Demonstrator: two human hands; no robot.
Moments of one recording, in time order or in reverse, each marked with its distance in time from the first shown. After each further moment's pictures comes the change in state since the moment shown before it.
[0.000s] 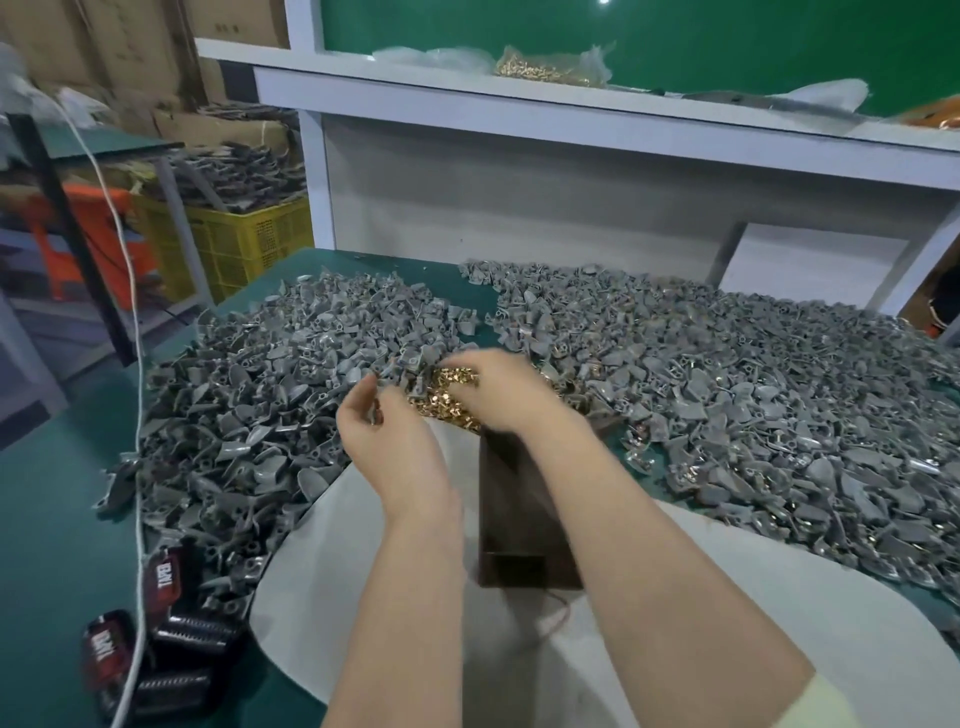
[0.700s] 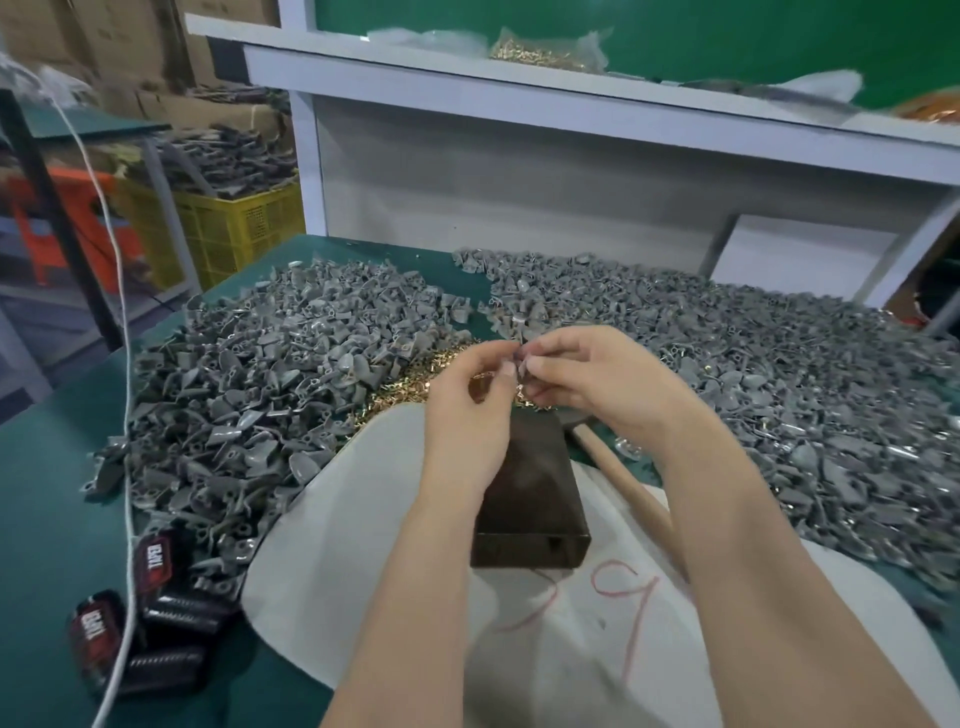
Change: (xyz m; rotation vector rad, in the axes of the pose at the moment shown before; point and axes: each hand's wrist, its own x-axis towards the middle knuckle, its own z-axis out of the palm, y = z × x) left_hand -0.020 -0.004 0.007 0.467 -0.747 0.250; right_hand -0.071 0.023 -0.066 0.853 -0.033 0.066
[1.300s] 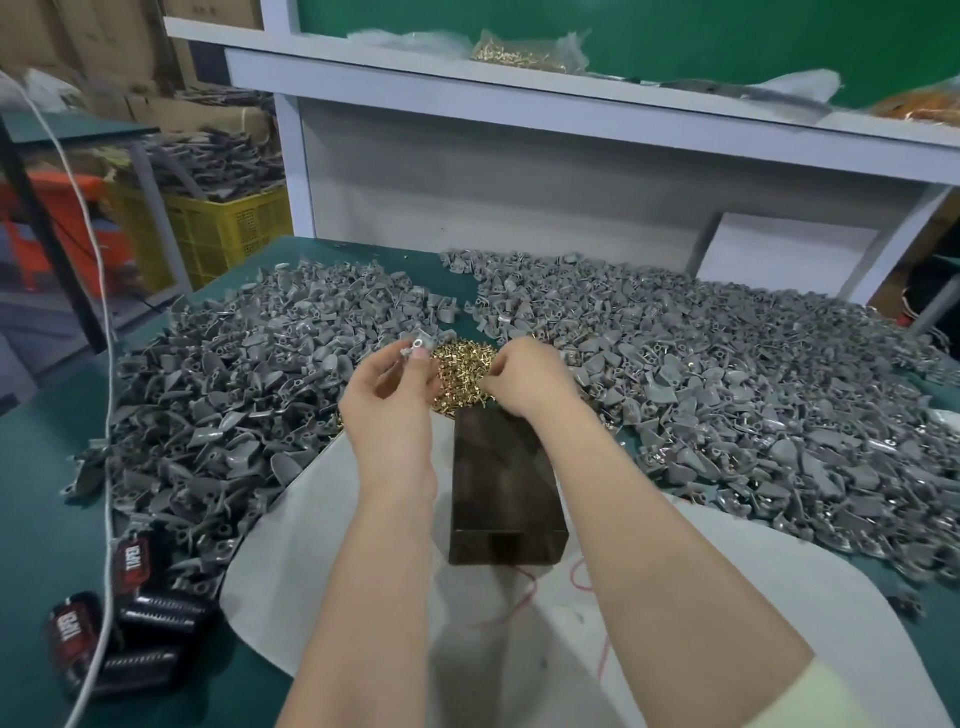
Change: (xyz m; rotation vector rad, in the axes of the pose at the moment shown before) left_hand 0.006 0.000 -0.014 -0.470 0.409 -0.225; right_hand 0.062 0.039 0.027 -0.885 0.227 0.176
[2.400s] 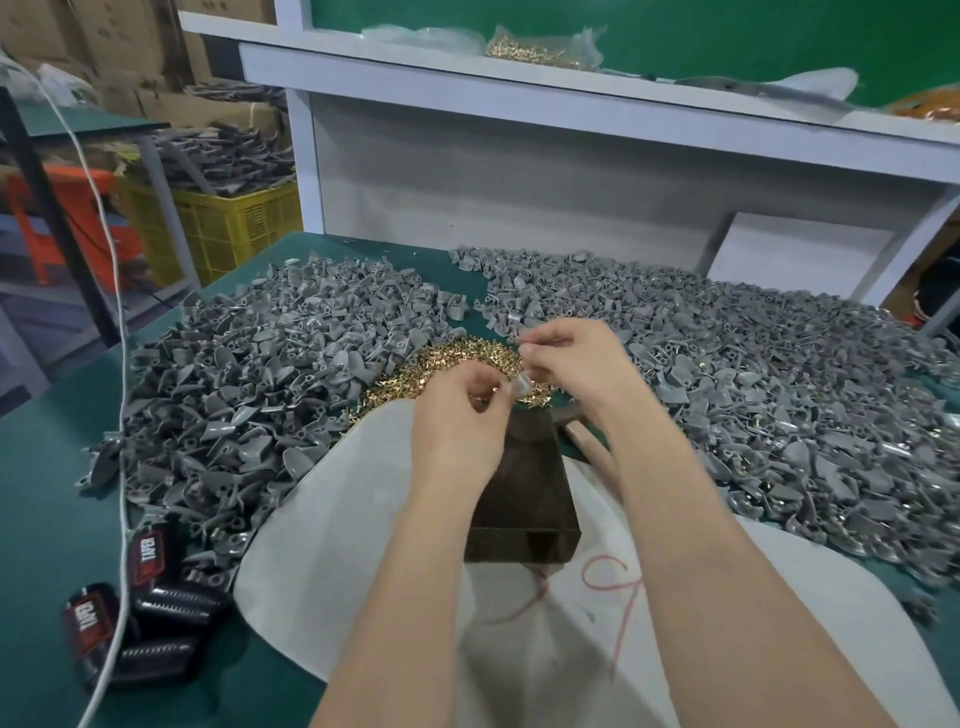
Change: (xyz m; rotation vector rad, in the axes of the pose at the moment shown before) left_hand -0.010 -0.012 0.005 0.842 -0.350 0.232; right_hand -0.025 0.012 -0.036 0.824 0.016 0.022
